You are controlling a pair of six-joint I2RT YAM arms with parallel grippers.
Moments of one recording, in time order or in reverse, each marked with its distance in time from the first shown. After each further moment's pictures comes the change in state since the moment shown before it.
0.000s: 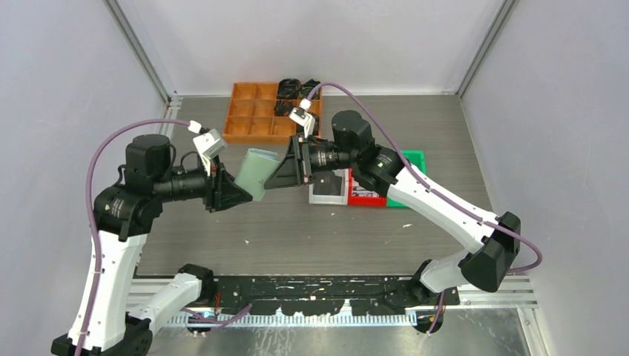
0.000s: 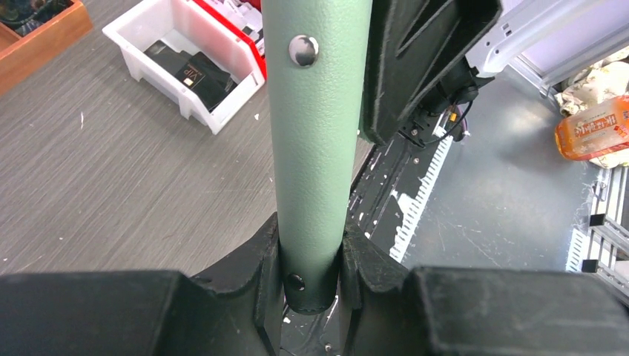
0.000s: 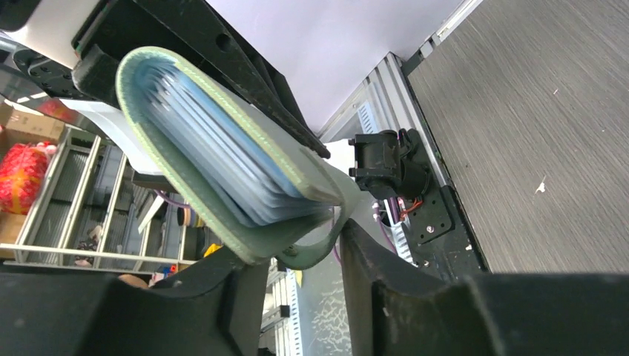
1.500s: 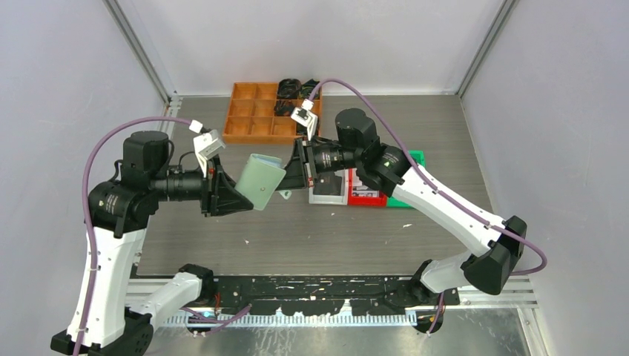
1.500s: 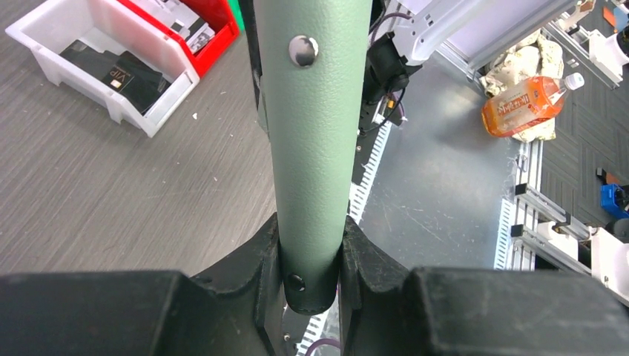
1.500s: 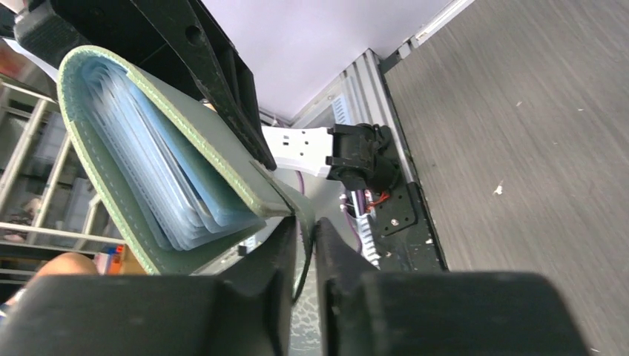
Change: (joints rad) left arm 0.000 0.043 0.095 -0.117 0.157 0.003; right arm -0.007 -0.019 0.045 -0.123 -0.018 -0.195
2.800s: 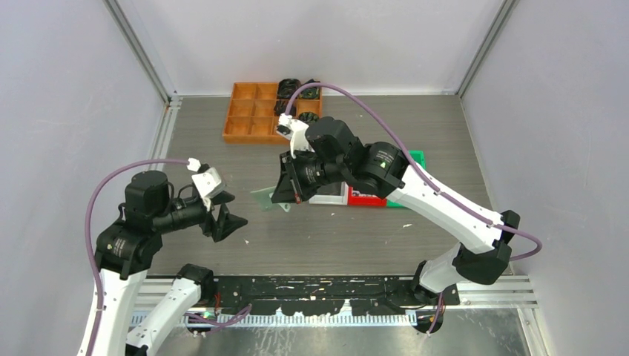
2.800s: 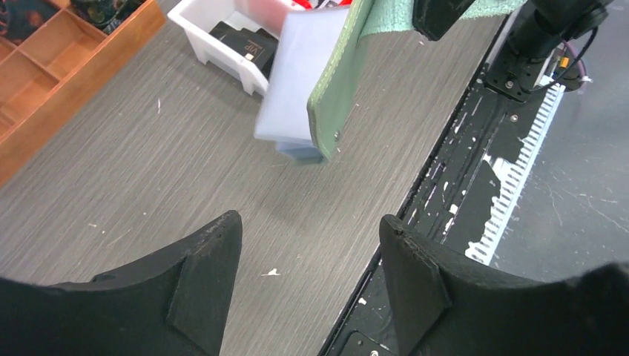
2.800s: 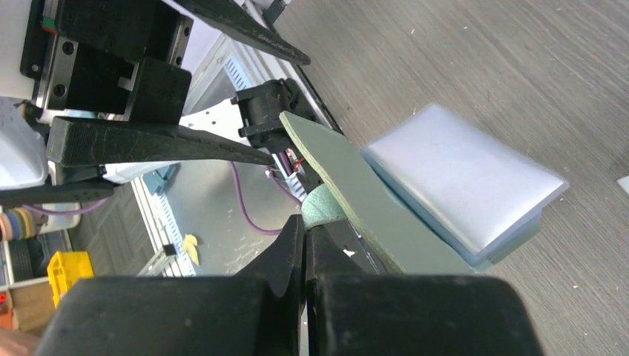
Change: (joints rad) left arm 0.000 -0.287 -0.369 0.182 -0.296 0.210; right arm 0.219 0.093 0.328 -0.543 0.474 -0.114
